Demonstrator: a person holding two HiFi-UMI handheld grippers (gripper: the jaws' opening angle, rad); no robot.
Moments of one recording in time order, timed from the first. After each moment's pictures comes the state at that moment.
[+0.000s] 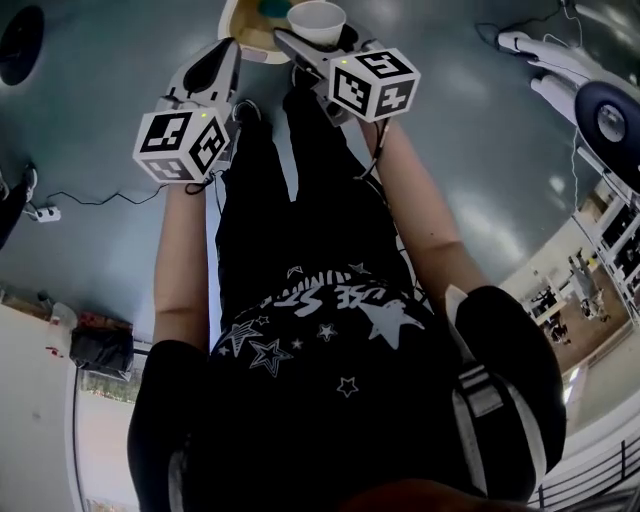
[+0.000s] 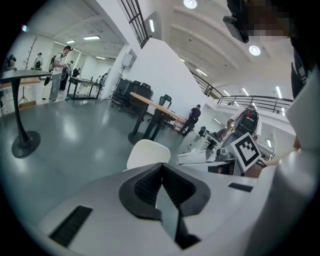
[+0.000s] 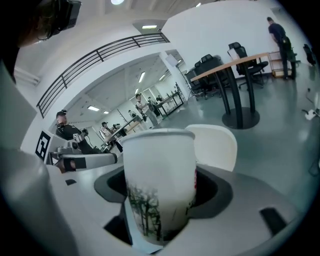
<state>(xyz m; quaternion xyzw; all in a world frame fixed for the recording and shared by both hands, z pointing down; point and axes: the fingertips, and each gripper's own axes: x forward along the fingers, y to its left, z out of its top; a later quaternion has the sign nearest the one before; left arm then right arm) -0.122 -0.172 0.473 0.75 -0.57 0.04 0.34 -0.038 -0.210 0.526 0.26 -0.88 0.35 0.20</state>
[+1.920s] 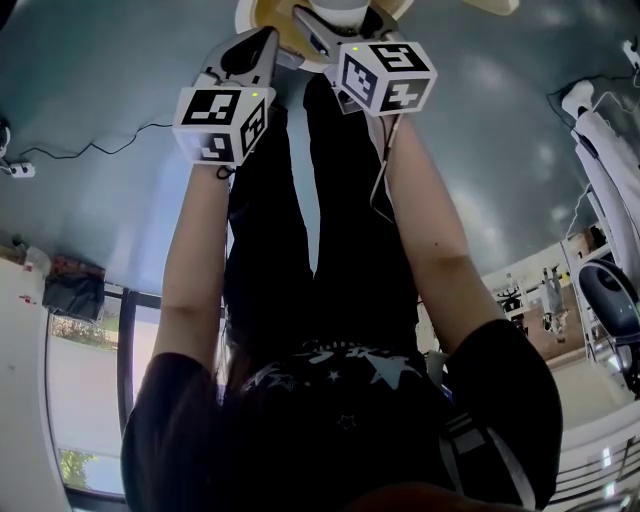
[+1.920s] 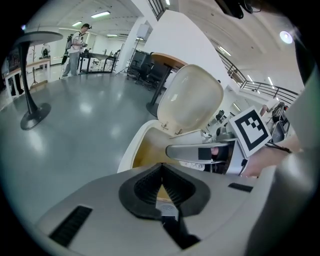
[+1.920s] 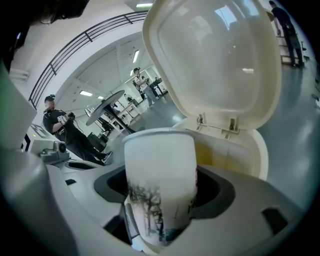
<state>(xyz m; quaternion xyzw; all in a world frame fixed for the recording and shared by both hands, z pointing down) -0.156 -0.166 0.738 0.67 -0.58 0.13 0.44 -0.109 -0.218 0.778 0.23 -0.85 0.38 0.29</state>
